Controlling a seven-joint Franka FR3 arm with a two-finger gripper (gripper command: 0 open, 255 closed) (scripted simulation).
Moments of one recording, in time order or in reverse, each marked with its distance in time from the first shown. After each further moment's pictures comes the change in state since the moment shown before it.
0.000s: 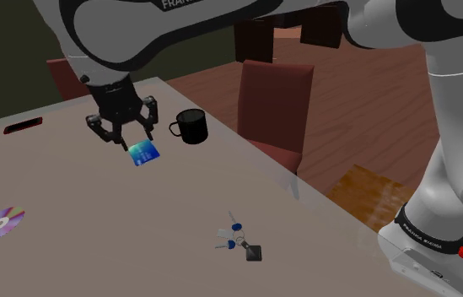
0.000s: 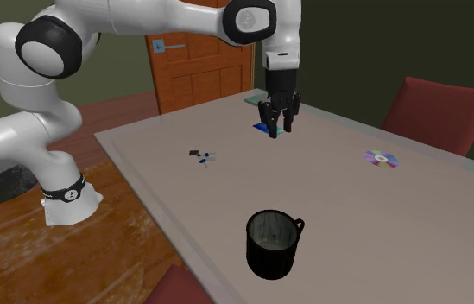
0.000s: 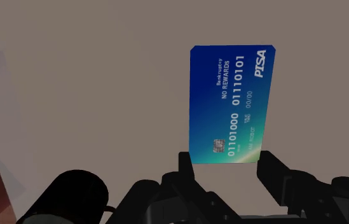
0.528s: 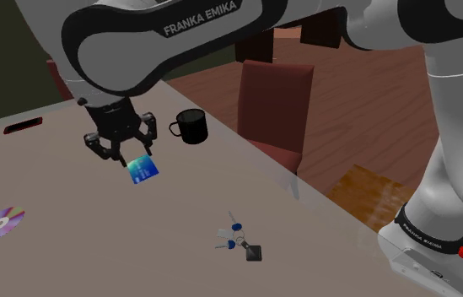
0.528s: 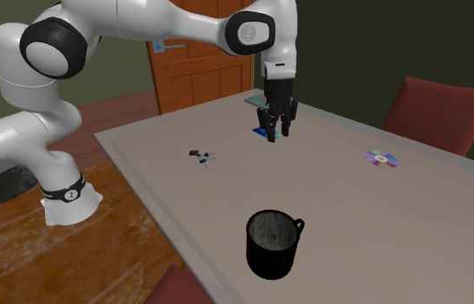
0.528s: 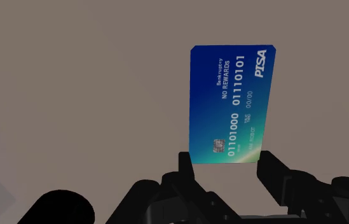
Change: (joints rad) arm 0.023 0.005 0.004 -0.063 -0.012 0.057 0.054
